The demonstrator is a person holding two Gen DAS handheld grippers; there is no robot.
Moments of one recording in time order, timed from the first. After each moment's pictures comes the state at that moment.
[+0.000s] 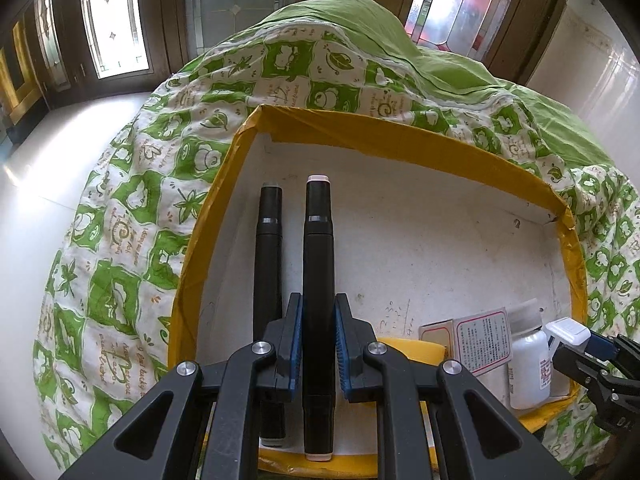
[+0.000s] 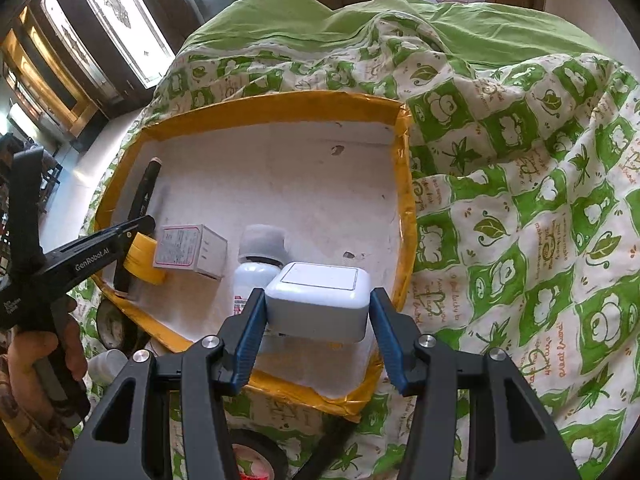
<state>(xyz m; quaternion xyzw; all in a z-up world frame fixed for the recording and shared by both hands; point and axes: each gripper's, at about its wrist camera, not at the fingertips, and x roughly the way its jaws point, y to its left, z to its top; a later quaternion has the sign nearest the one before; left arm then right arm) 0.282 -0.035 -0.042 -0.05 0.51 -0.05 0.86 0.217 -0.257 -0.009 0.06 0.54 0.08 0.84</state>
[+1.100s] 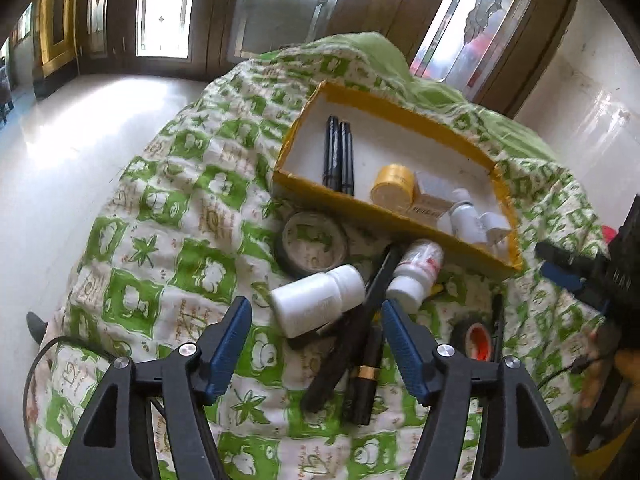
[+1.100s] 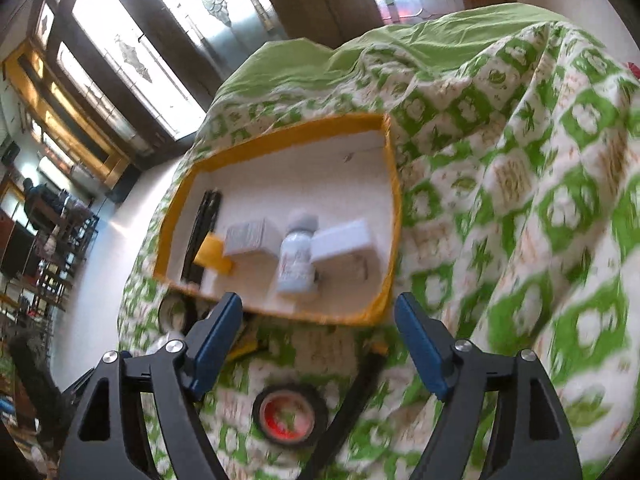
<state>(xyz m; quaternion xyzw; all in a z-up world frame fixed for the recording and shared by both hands) 0.092 0.008 -0.012 -0.13 0.46 -0.04 0.88 0.133 -0.280 0.019 0.16 0.47 0.12 0.86</state>
